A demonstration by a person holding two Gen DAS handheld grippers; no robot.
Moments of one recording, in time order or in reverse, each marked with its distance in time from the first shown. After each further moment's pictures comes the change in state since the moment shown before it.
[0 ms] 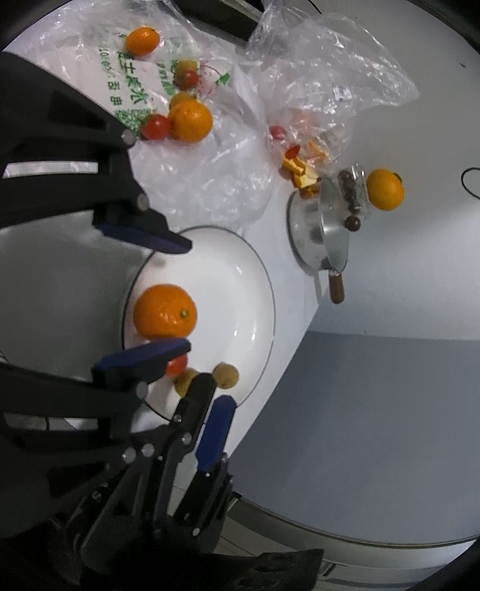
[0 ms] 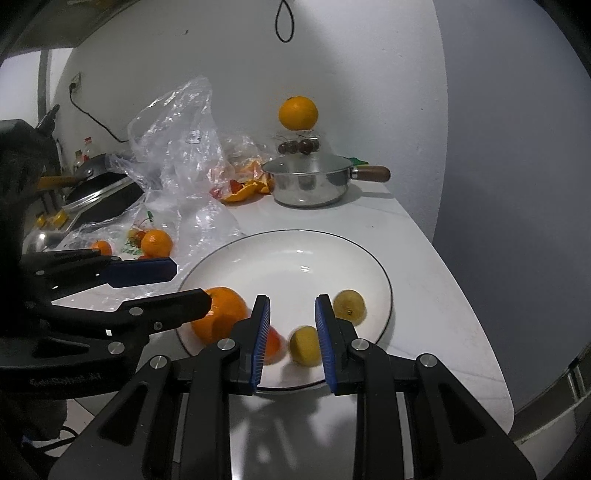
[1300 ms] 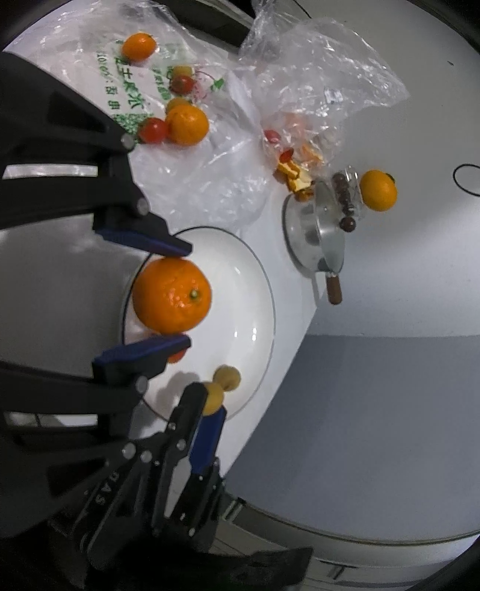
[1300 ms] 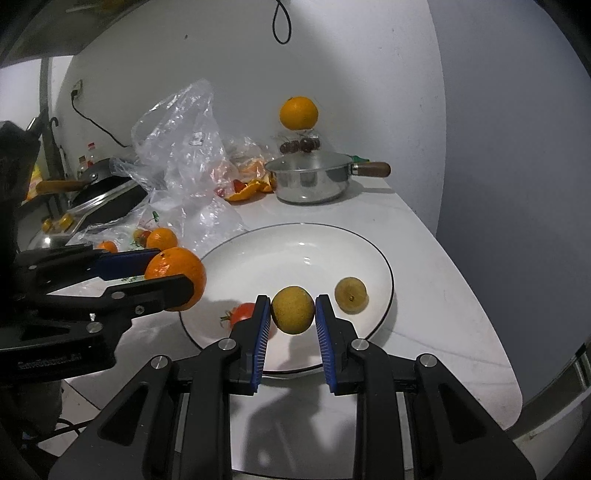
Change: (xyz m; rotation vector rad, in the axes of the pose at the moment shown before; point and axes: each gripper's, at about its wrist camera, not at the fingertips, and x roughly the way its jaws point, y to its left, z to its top) left arm 0.007 -0.012 -0.002 0.037 -0.004 0.047; right arm -0.003 -0.012 -0.014 0.038 -0.005 0.025
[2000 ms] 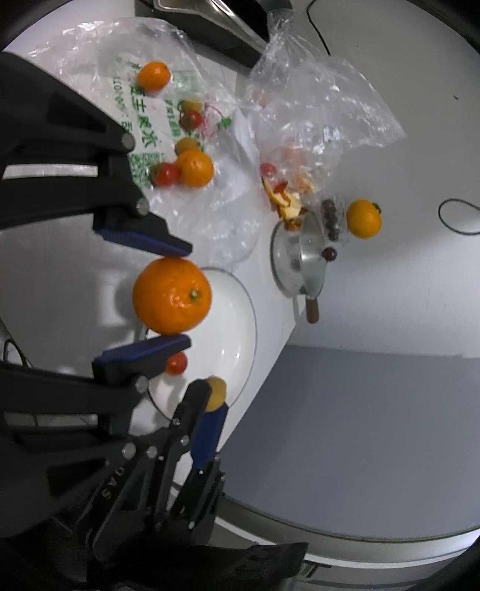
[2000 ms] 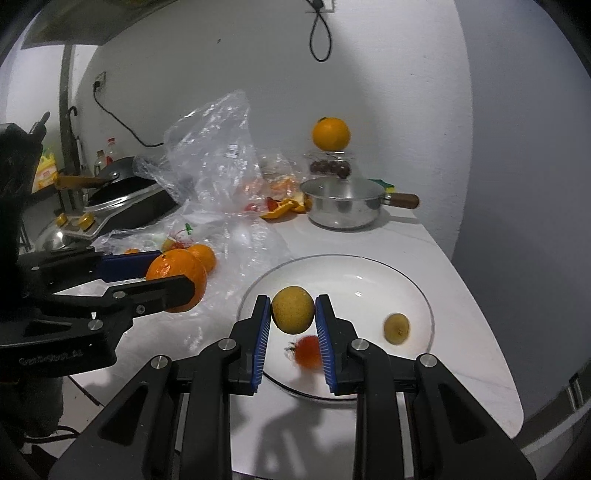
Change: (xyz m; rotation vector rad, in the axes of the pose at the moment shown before) left arm -0.051 0.030 -0.009 -0.066 -0.073 -0.017; right arm -0.016 0.045 0.021 -0.074 -0.041 0.009
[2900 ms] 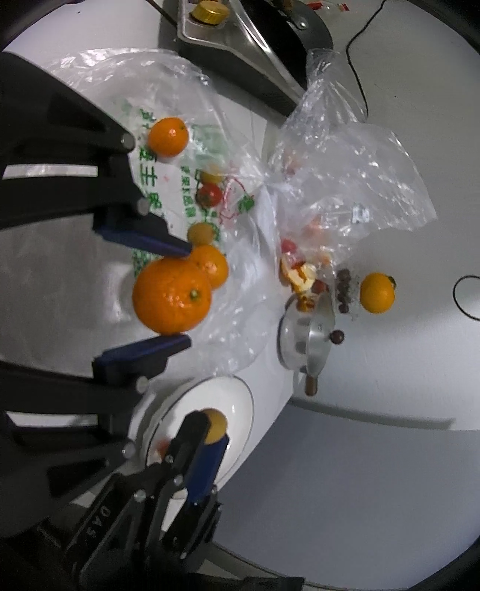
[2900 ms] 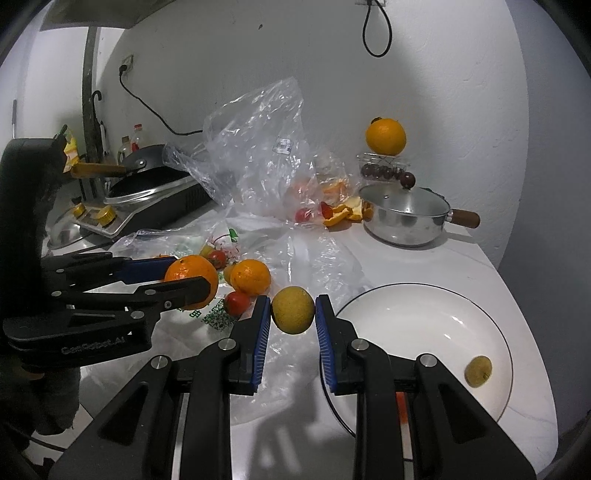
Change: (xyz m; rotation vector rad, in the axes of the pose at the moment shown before) left arm -0.003 0.091 -0.009 -0.125 0.013 0.113; right arm 0.045 0.062 0.028 -0.075 0.015 0.101
